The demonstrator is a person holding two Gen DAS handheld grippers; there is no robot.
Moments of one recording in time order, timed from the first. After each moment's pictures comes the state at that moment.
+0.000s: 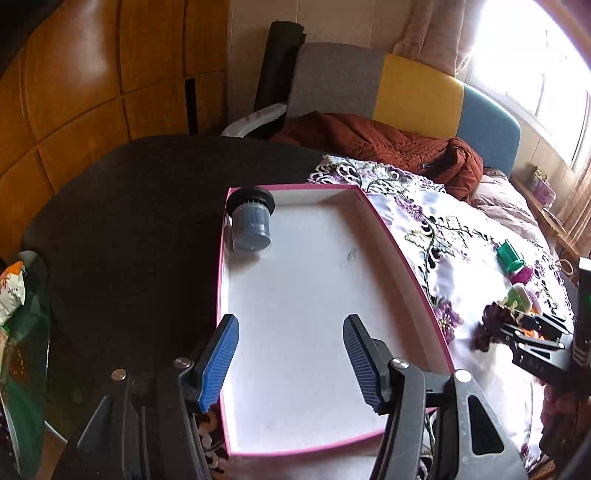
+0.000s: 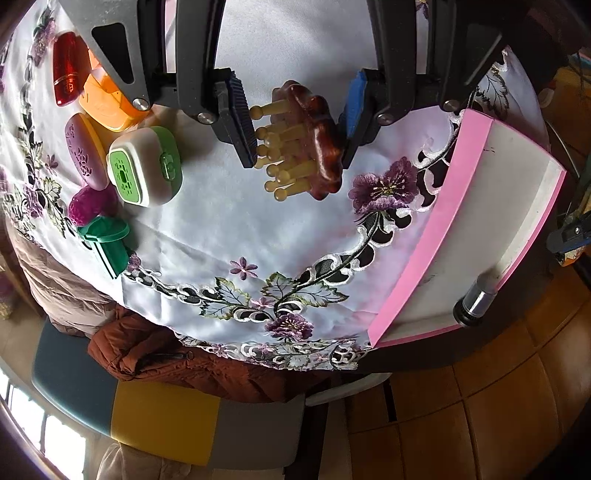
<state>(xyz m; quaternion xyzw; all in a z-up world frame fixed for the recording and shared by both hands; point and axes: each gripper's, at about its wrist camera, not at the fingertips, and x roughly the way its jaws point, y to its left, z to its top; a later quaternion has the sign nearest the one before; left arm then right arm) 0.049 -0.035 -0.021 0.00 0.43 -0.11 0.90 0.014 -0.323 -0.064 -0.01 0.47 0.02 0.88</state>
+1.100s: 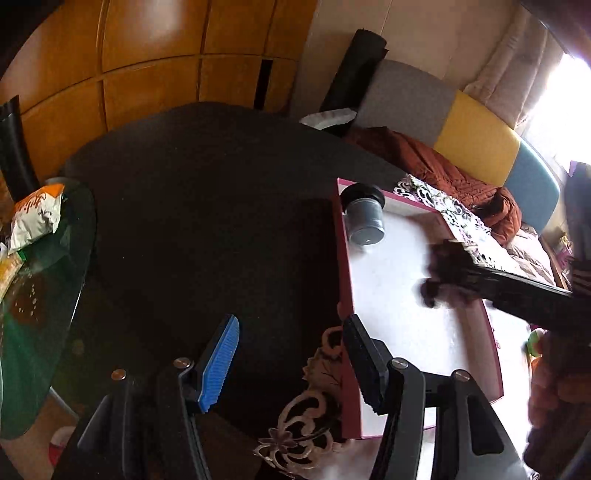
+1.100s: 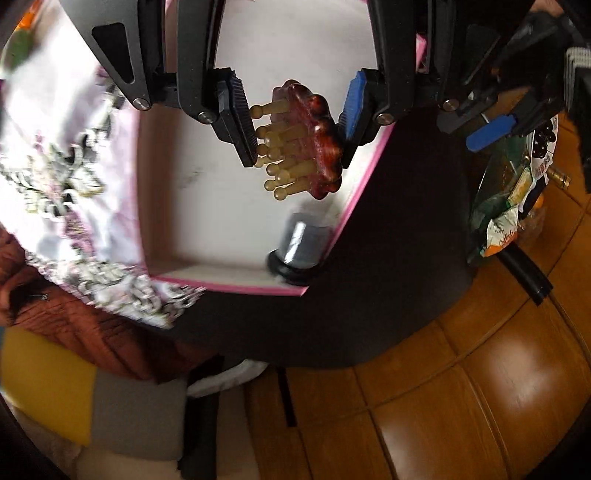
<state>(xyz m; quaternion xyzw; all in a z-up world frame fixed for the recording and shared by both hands) 0.043 0.072 -0.046 -0.10 0.44 -0.03 0.89 0.116 -0.116 -0.038 0.01 0.48 0.18 0.86</state>
